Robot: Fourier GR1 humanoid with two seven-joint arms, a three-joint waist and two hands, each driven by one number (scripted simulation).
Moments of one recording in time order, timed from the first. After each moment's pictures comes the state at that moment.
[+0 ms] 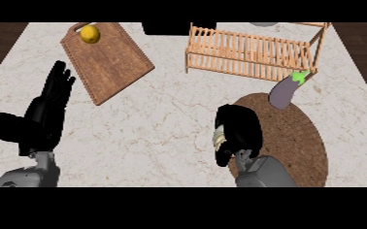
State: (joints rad) left arm -0.09 0.20 0.04 -1.67 0.04 0.17 0.16; right arm -0.26 -0.04 0.47 -1.53 1.01 0.22 0.80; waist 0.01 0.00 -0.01
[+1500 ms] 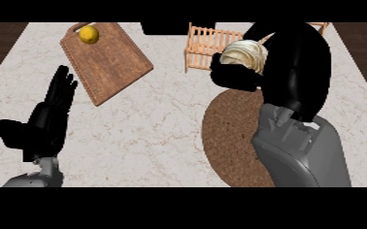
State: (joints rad) left arm -0.06 0.17 0.02 -1.71 0.00 0.18 0.17; right arm -0.72 -0.01 0.21 -1.81 1.16 0.10 1.11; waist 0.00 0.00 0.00
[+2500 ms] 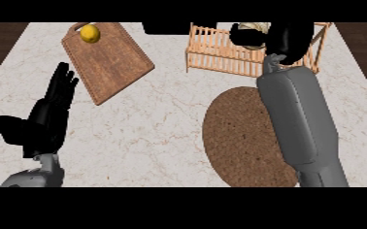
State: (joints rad) left arm -0.08 0.16 0.04 -1.70 -0.01 0.15 0.17; right arm -0.83 -0.06 -0.06 -1.24 1.13 -0.31 0.81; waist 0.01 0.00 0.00
